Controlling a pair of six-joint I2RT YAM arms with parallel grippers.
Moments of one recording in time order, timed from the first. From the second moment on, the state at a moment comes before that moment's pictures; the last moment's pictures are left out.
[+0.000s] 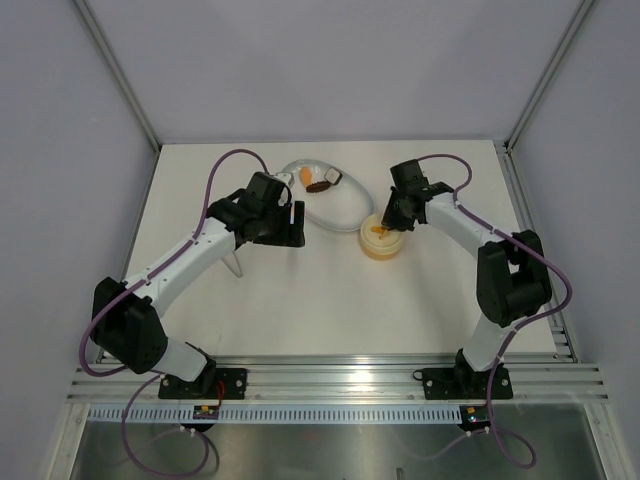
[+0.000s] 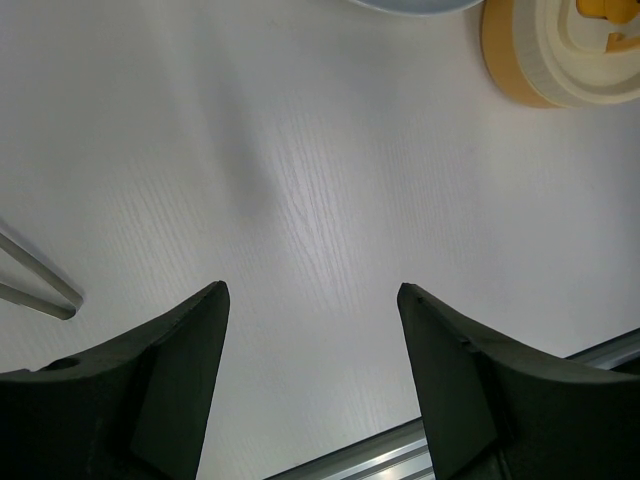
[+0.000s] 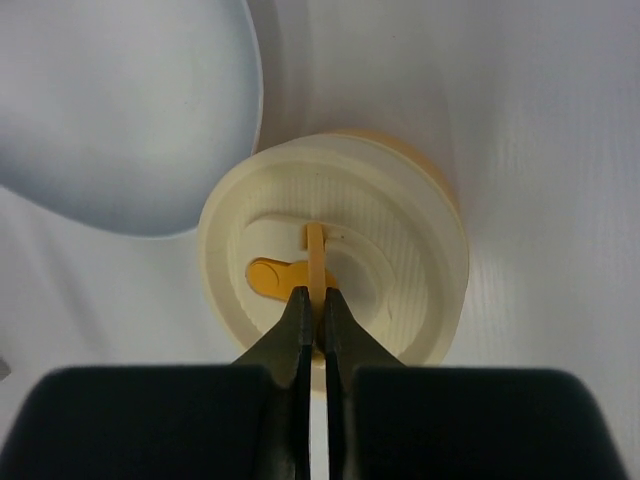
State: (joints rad) left arm -0.55 1.45 1.23 -0.70 0.02 -0.40; right arm 0.37 1.77 1.31 -0.56 0.06 0.65
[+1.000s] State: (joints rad) left arm -0.57 1.54 1.18 -0.56 0.20 -0.49; right arm 0.57 1.53 1.13 -0.79 -0.12 0.40
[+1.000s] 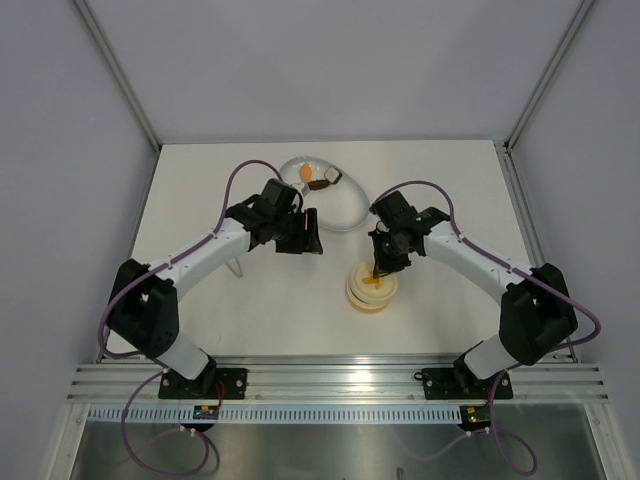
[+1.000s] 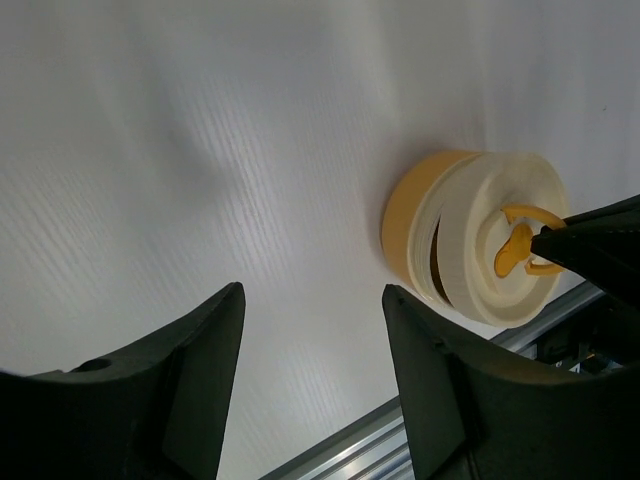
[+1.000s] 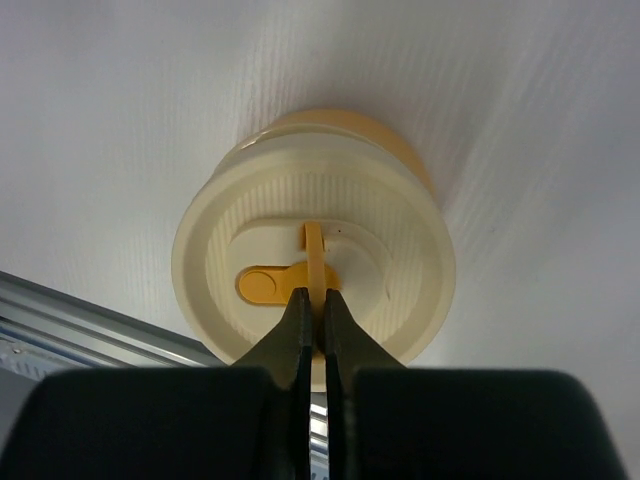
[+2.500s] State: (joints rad) left arm -0.57 1.57 1.14 -0.50 0.24 -0.55; right arm 0.67 1.47 1.04 -0.68 0.02 0.49
